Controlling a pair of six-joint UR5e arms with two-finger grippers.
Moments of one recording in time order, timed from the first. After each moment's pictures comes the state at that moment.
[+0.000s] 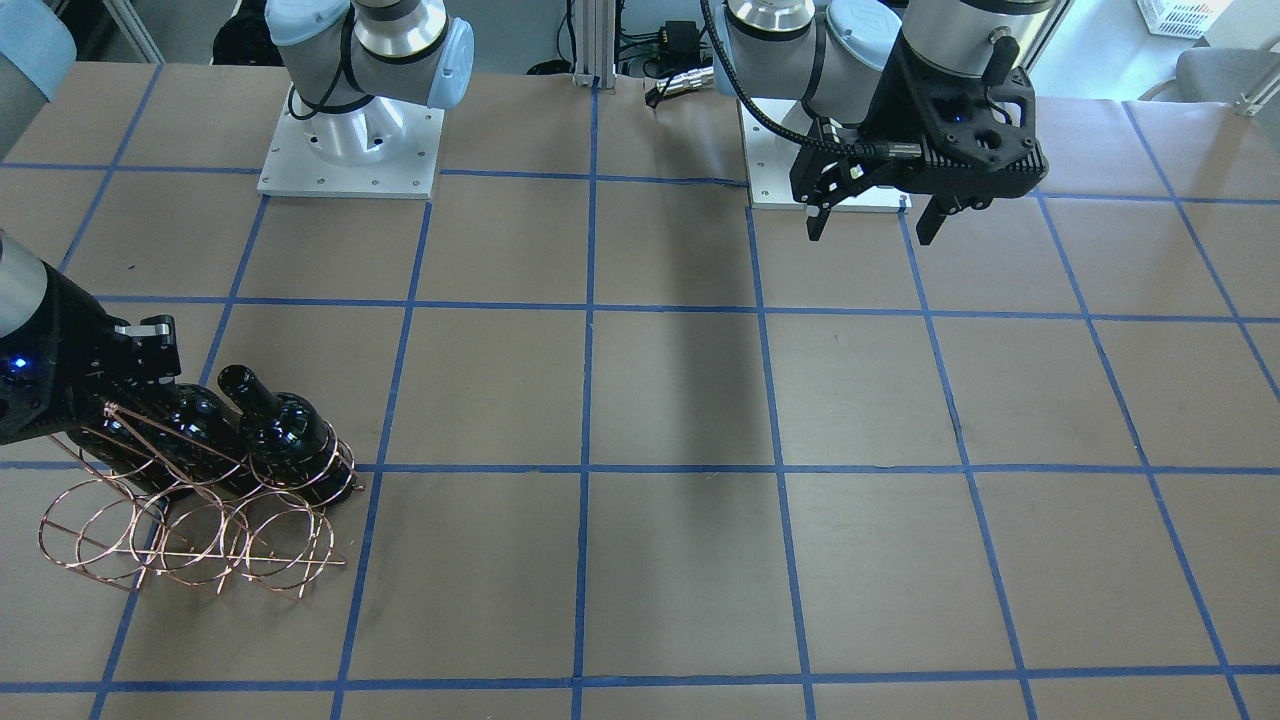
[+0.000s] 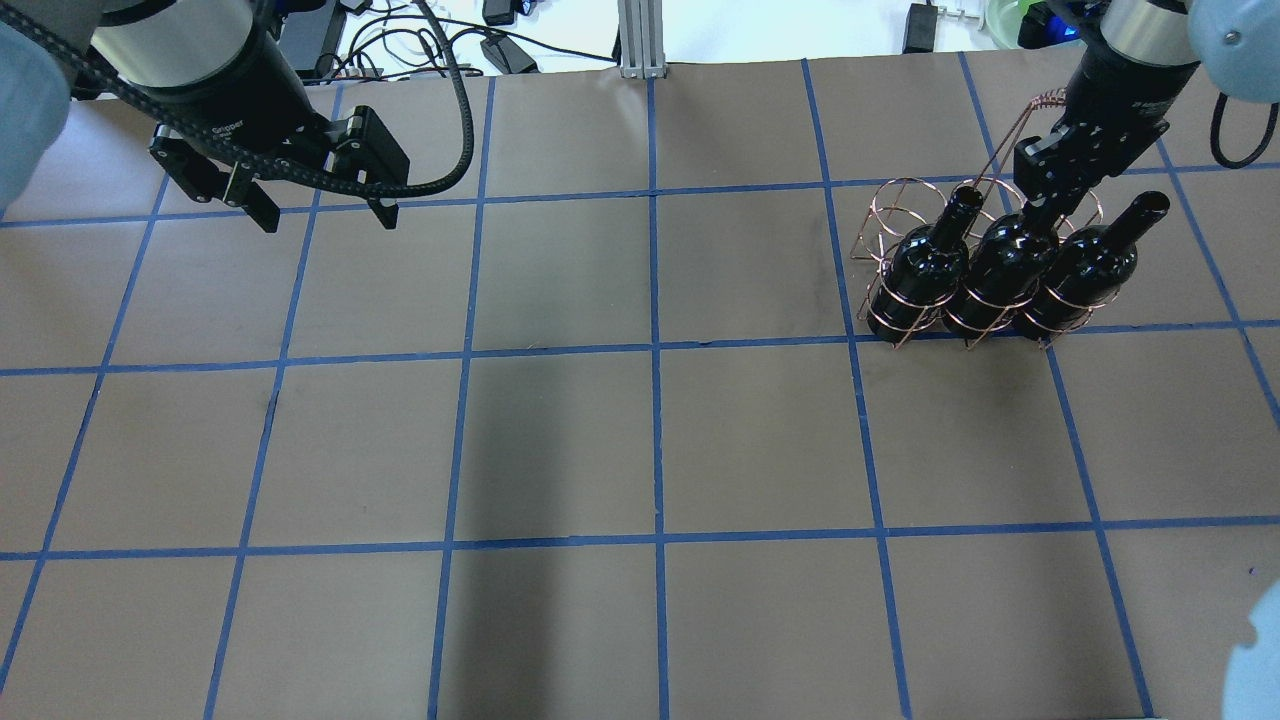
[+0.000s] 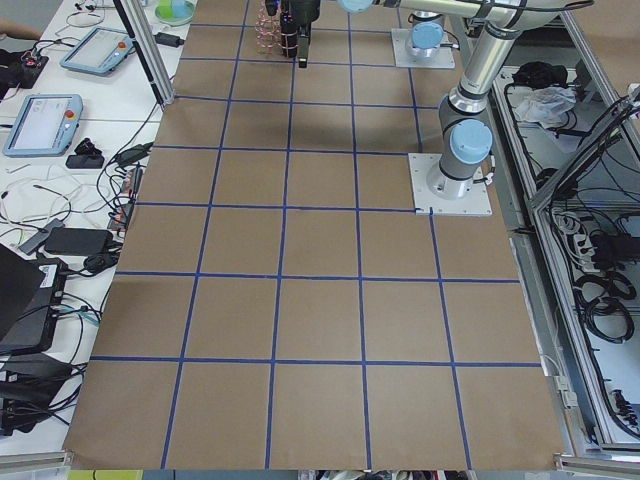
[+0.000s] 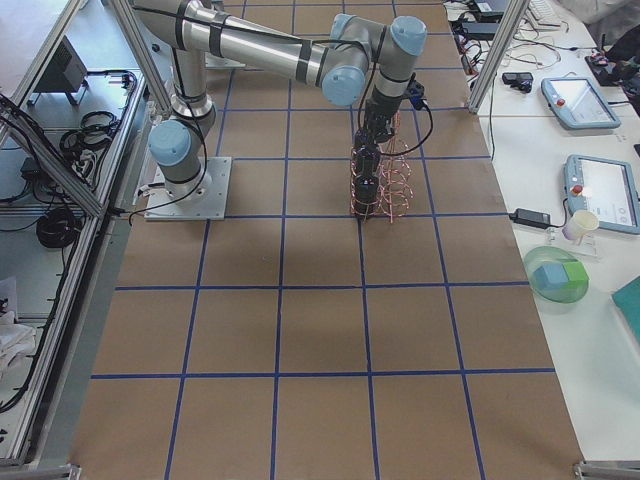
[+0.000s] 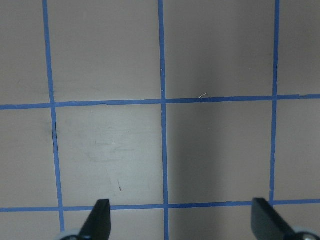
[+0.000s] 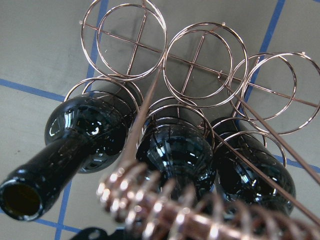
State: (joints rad) left arm -1.60 -1.55 -1.50 -1.62 1.58 -0.01; right arm 1.33 -1.33 1.50 -1.63 -1.60 -0.53
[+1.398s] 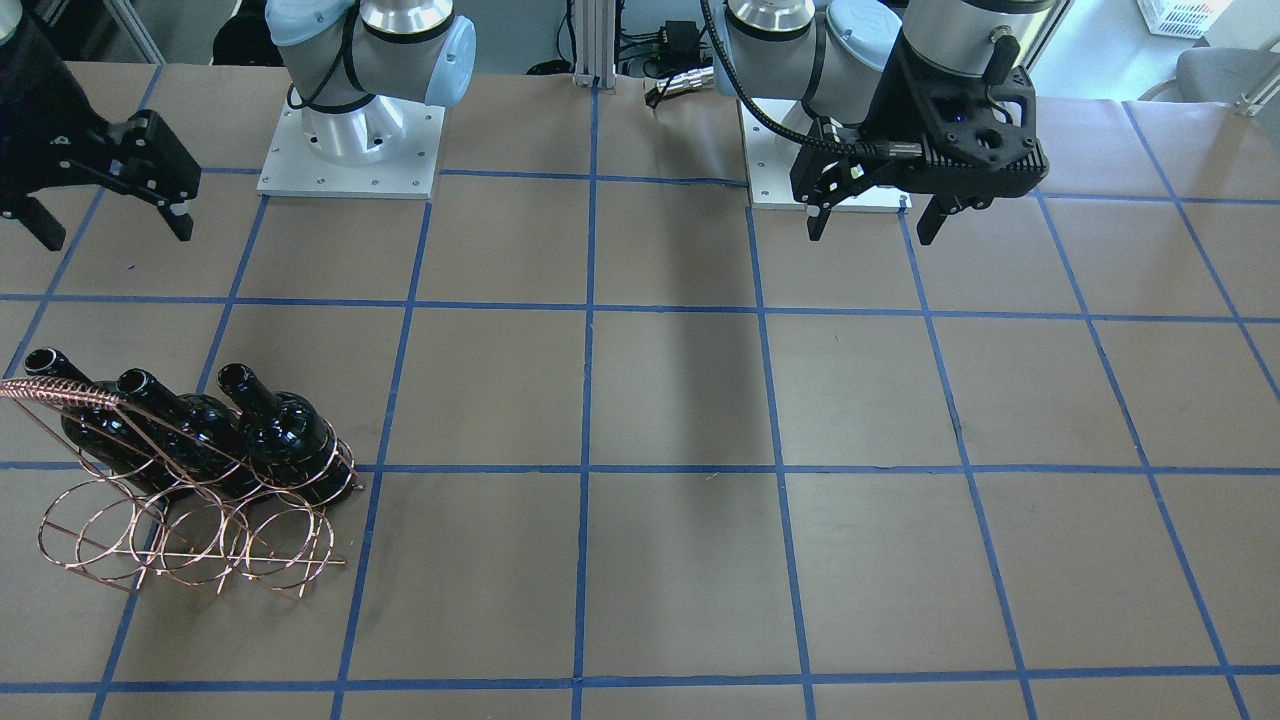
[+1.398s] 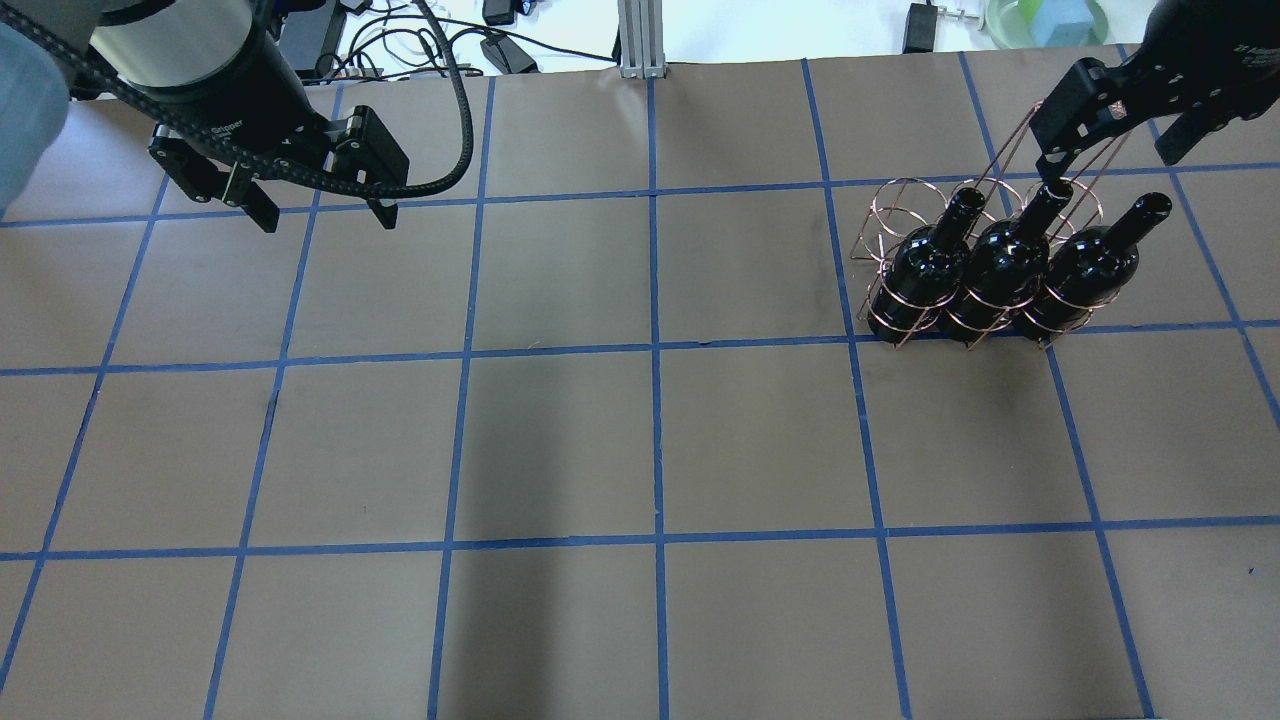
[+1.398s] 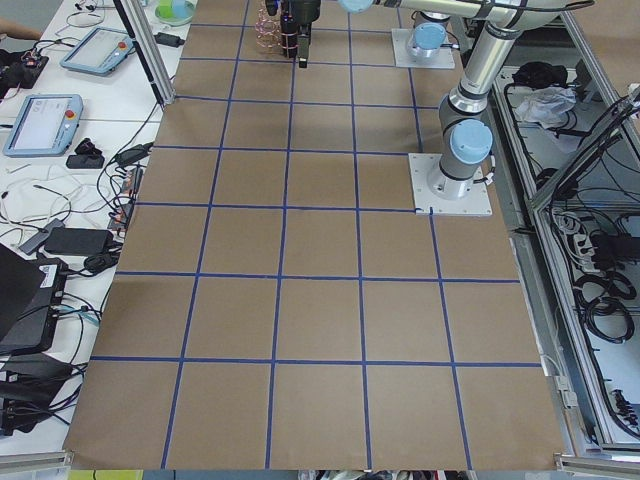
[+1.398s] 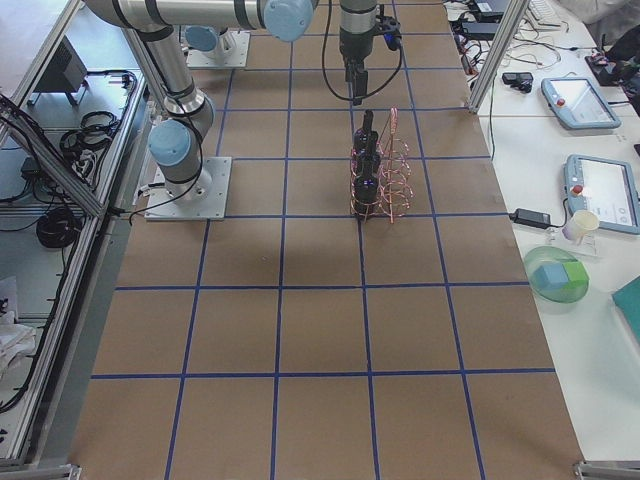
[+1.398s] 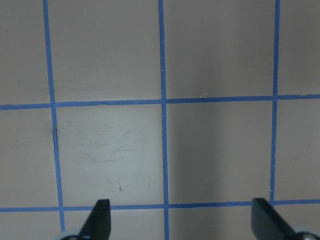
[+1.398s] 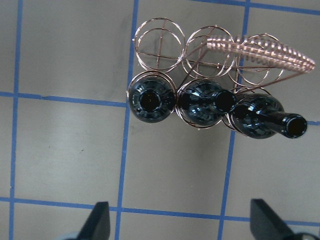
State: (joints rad) left arm -1.60 -1.55 -1.50 -1.62 1.58 -0.01; right arm 1.41 -1.62 1.50 -1.52 -1.57 -0.25
